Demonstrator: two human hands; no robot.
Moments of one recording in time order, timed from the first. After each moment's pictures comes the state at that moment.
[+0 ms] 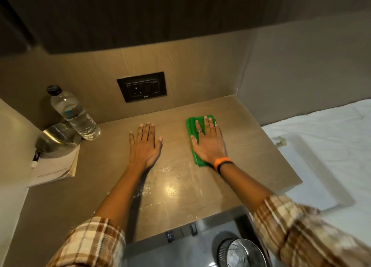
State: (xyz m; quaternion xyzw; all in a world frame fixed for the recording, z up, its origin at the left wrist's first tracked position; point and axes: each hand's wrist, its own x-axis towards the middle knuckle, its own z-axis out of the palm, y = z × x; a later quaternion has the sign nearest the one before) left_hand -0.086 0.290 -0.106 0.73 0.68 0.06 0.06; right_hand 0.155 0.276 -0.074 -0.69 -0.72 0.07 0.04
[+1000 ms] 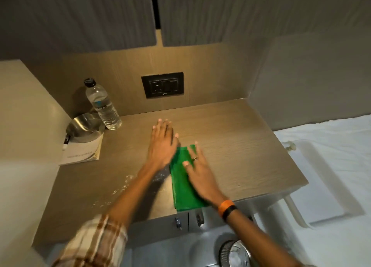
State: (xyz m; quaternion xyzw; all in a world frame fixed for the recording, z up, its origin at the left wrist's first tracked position) left_hand -0.069 0.242 -0.056 0.72 0.68 0.11 0.10; right_hand 0.094 0.153 -0.077 -0.61 -0.71 0.28 0.21
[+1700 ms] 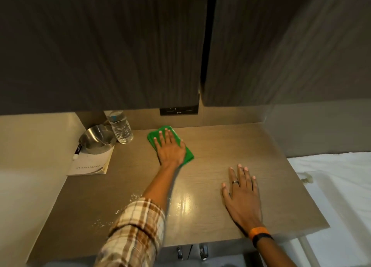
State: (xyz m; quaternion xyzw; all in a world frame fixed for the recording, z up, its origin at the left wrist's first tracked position) left_hand -0.061 0.309 -0.069 0.60 0.79 0.04 0.08; right_hand 0.177 0.180 -0.098 -0.70 -0.71 0.04 0.07
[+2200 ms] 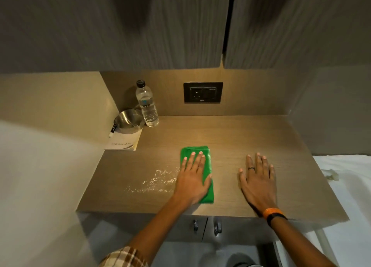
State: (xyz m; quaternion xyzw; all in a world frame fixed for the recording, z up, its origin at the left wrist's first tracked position) left_hand -0.054 0.146 -0.100 0.73 0.68 0.03 0.06; right_hand 0.179 0.177 -0.092 -0.69 -0.72 0.04 0.07
